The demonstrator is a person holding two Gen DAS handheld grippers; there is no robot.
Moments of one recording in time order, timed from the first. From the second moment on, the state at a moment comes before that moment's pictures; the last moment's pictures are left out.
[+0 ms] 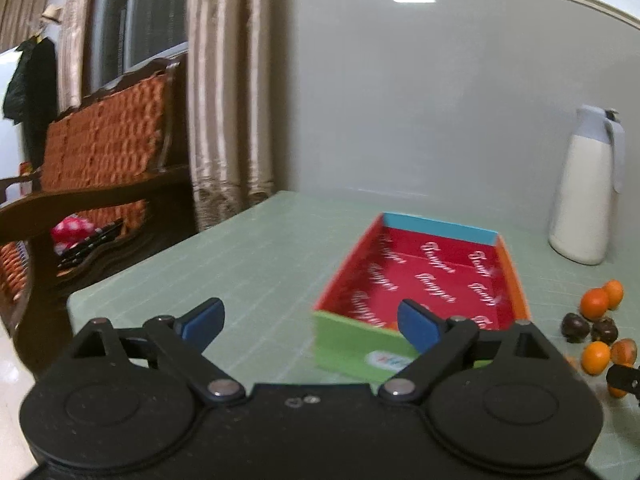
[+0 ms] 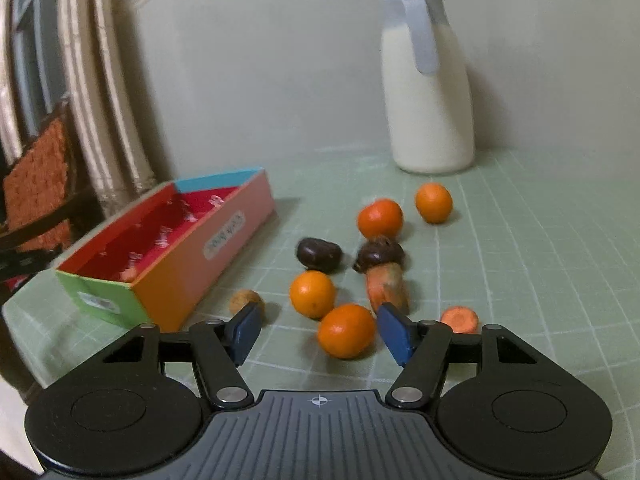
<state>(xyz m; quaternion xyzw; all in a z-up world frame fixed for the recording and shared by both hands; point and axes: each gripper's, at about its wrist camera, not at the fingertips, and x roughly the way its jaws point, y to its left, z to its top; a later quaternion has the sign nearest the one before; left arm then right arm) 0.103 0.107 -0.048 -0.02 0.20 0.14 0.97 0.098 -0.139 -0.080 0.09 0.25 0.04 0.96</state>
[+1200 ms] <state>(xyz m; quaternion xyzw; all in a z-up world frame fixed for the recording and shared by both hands) 0.087 0.171 -0.049 -0.14 0.22 0.21 0.94 0.158 0.005 -0.053 0.02 0.25 0.17 0.95</state>
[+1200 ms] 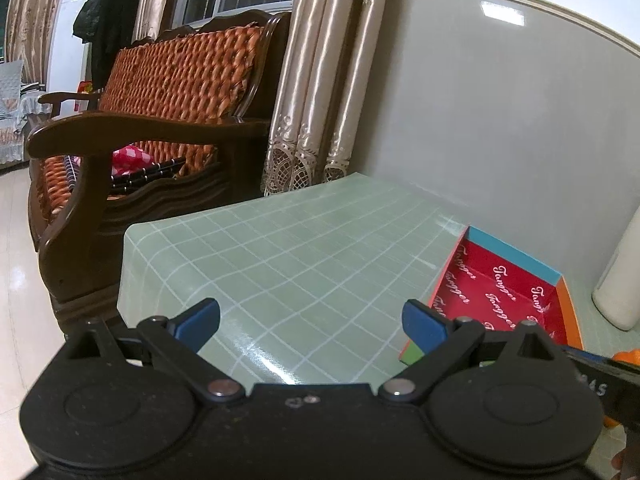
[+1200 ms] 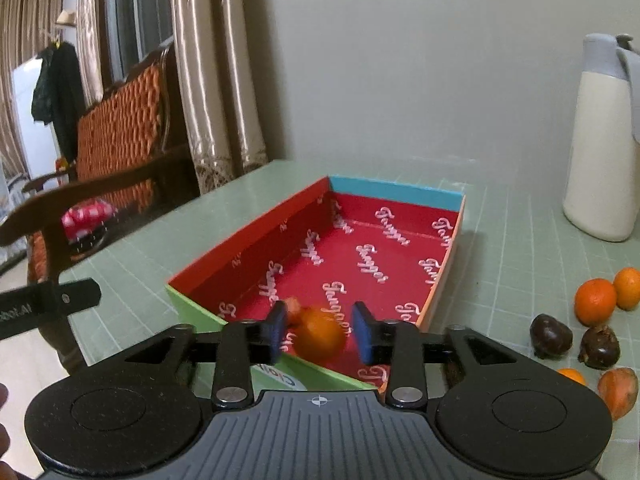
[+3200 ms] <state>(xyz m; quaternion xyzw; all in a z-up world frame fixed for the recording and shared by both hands) 0.149 -0.064 -0.106 0.09 0.26 -0.09 0.96 -0.011 -0.260 -0.054 0.14 0.06 -0.36 0.92</state>
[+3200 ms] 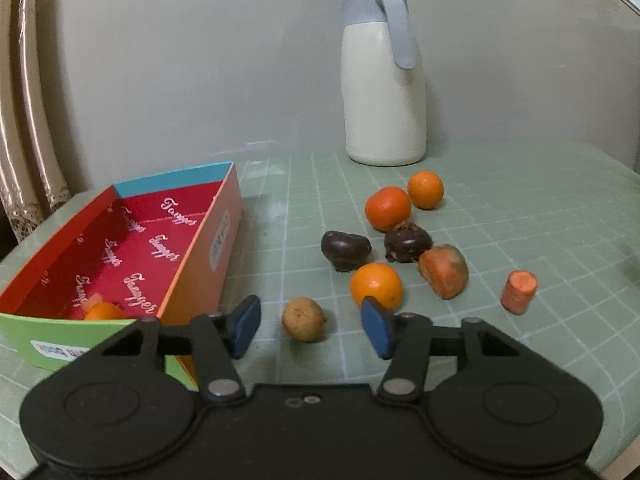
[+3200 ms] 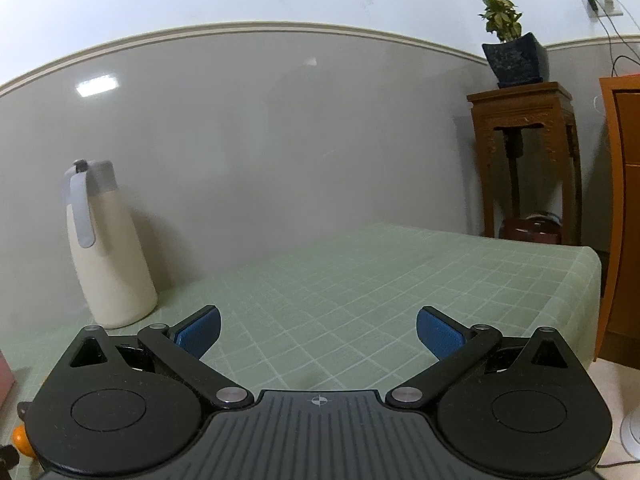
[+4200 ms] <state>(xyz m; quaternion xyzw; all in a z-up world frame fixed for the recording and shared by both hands) 0.152 -0.003 -0.069 0.05 0.18 0.08 0.98 0.007 -0.245 -0.065 0.11 0.09 -0.33 0.93</state>
